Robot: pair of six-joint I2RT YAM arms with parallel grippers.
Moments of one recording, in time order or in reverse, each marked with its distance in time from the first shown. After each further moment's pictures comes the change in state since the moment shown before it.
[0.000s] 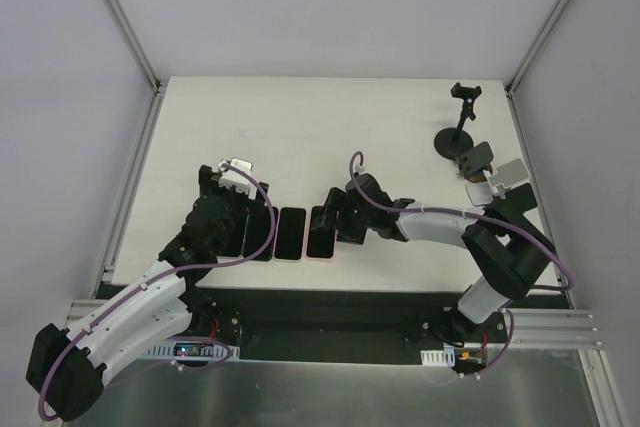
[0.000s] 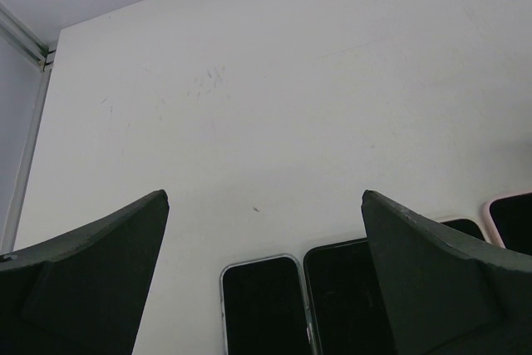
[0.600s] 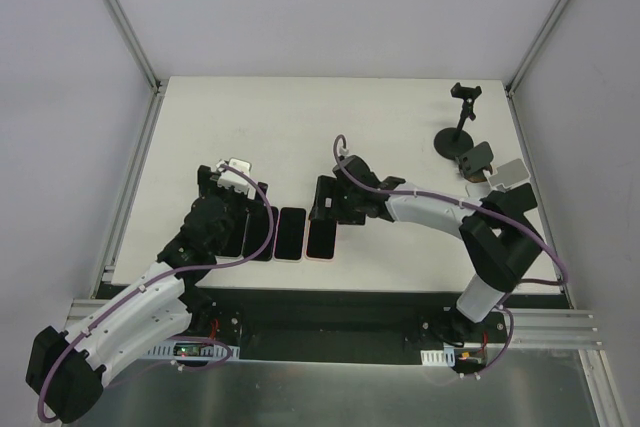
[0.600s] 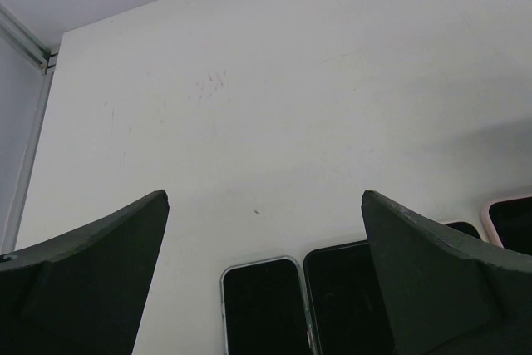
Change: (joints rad) left arm 0.000 -0.014 0.000 -0.001 0.000 0.000; right arm -0.002 0.031 0.223 -0.304 0.106 -0.249
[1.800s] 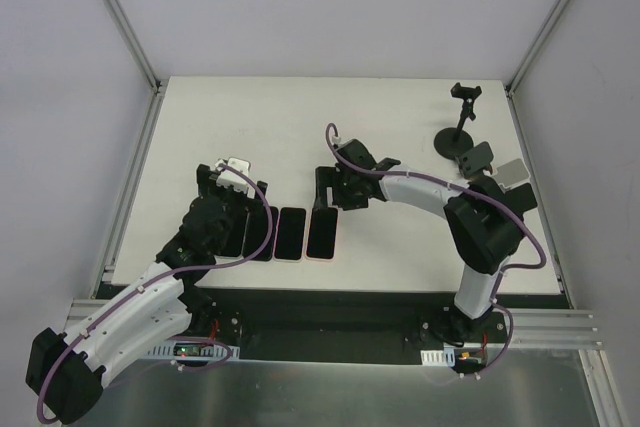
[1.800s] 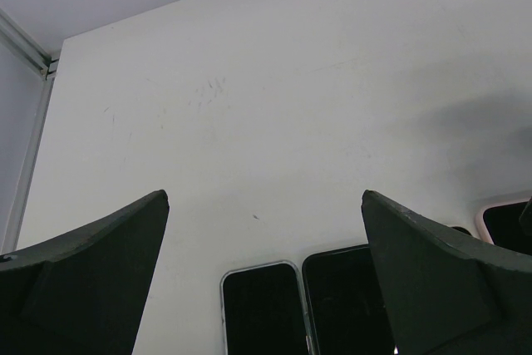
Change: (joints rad) left arm 0.000 -0.011 0.011 -0.006 0.007 0.000; right arm -0.091 0.145 0.196 -0.099 -0.052 -0.255
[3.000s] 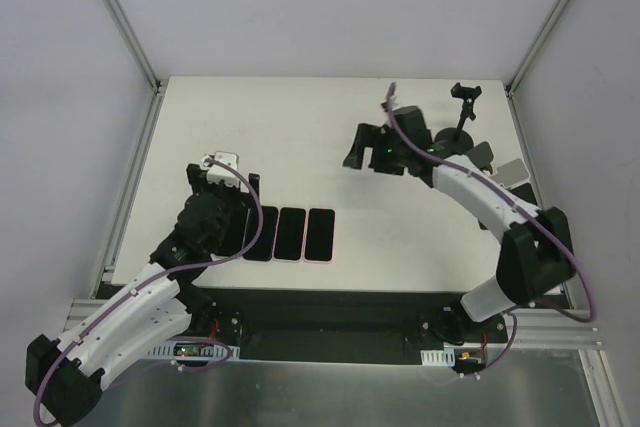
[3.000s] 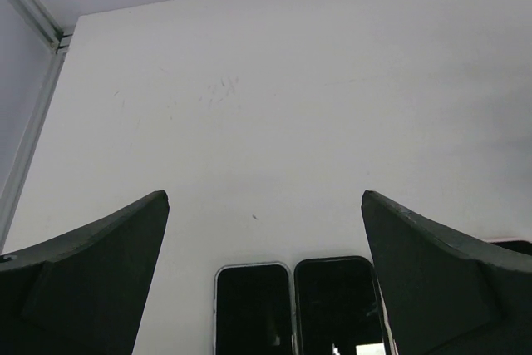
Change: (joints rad) left arm 0.000 -0.027 0.043 -0.070 -0.054 -0.090; right arm -0.180 -0.211 0.001 -0.018 -0.050 -0.055
